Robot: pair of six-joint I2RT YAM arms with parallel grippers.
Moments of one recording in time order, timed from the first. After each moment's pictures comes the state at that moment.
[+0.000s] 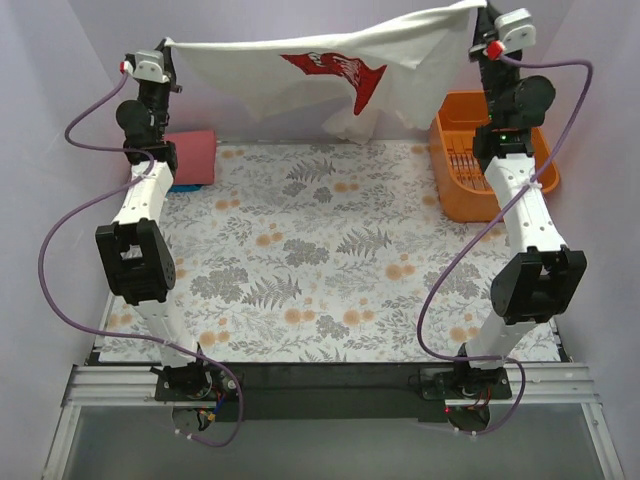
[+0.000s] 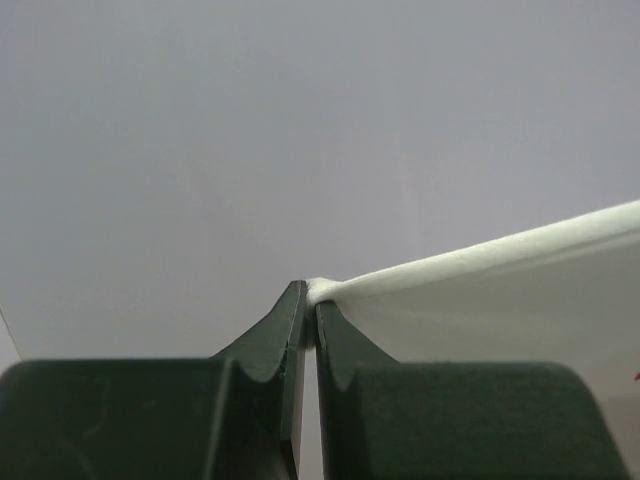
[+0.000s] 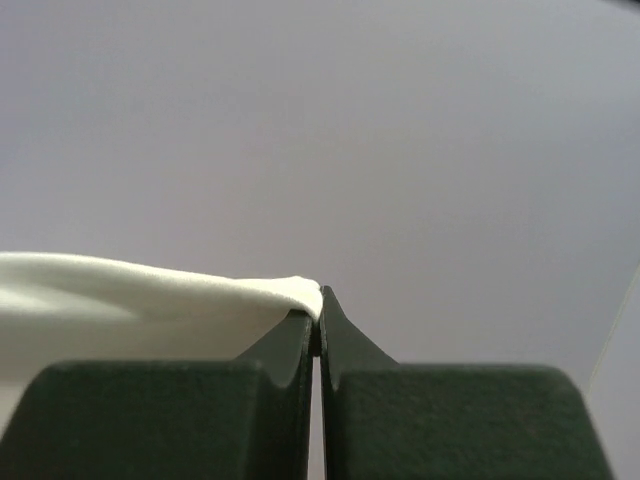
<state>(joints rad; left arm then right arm) 0.12 1.93 1.77 0.90 0.25 0.06 0.08 1.75 1.93 0.71 -0.21 -0.26</state>
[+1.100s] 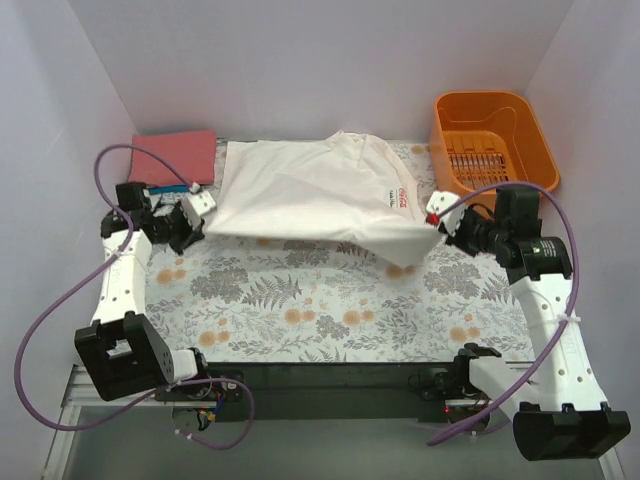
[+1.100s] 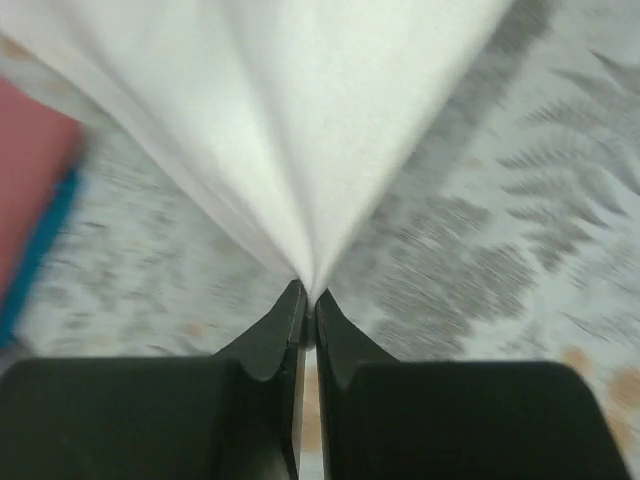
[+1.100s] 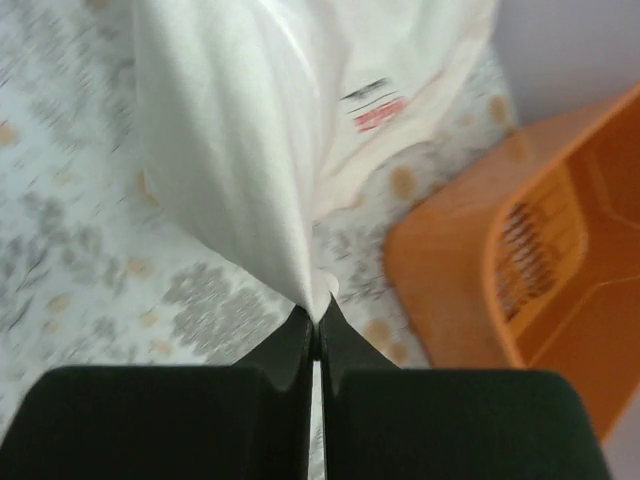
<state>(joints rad) 0.27 1.32 1.17 -0.78 0.73 1.07 0.08 0.97 1.15 -0.81 -0.46 -0.95</state>
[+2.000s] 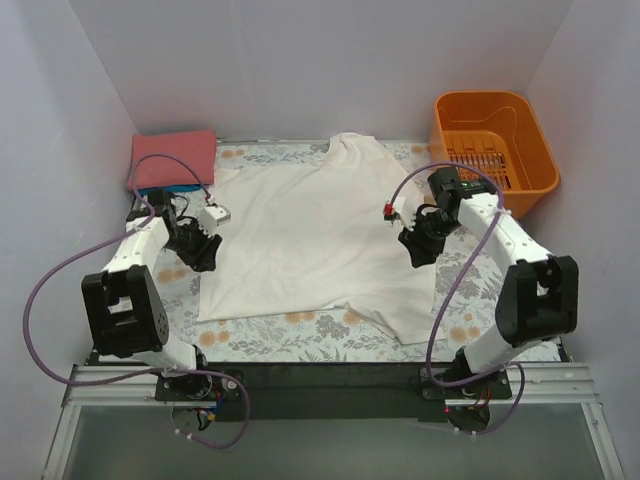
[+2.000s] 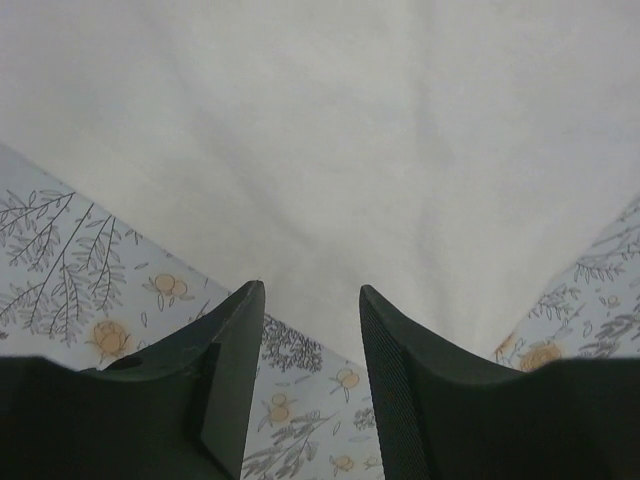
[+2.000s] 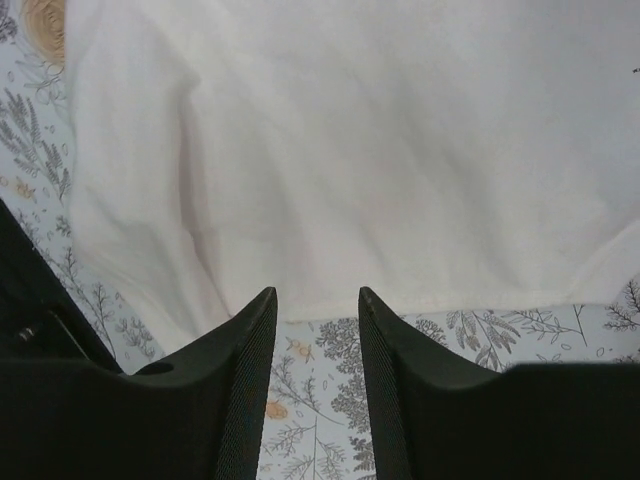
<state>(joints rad) 0.20 1.50 1.04 -0.88 0.51 0.96 0.22 1.53 1.25 -1.14 -0.47 -0.97</state>
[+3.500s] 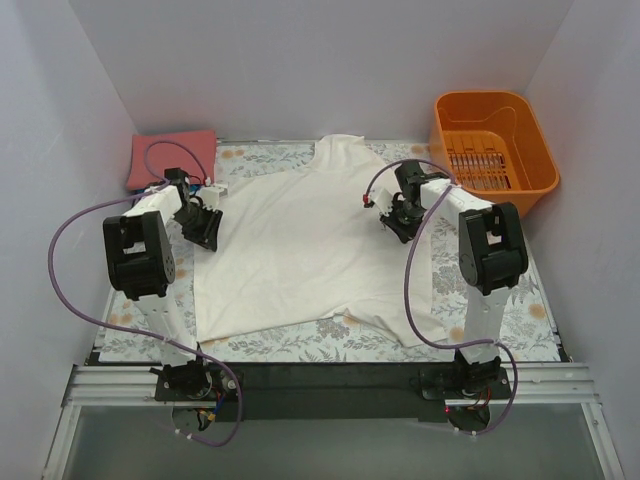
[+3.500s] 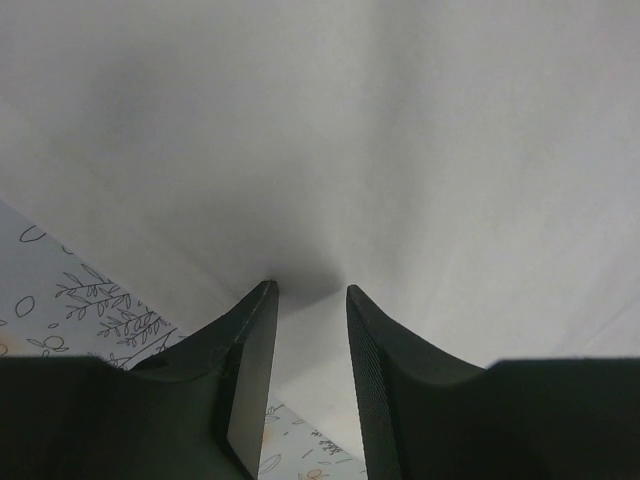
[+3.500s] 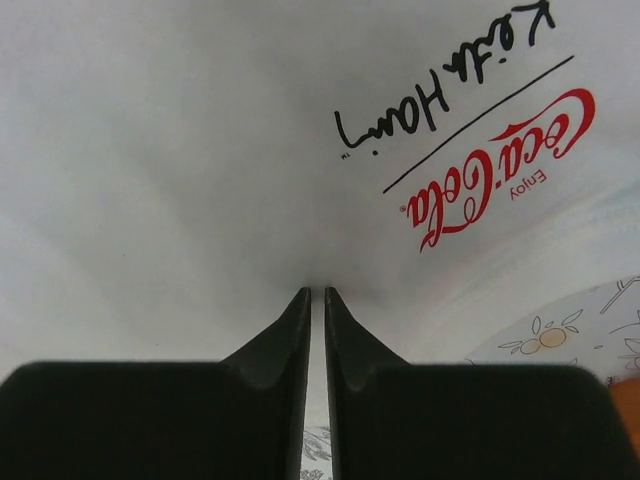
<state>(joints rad) 0.14 1.95 1.38 -0.81 0.32 0.54 0.29 1.99 1.46 -0.81 -0.21 -0.78</state>
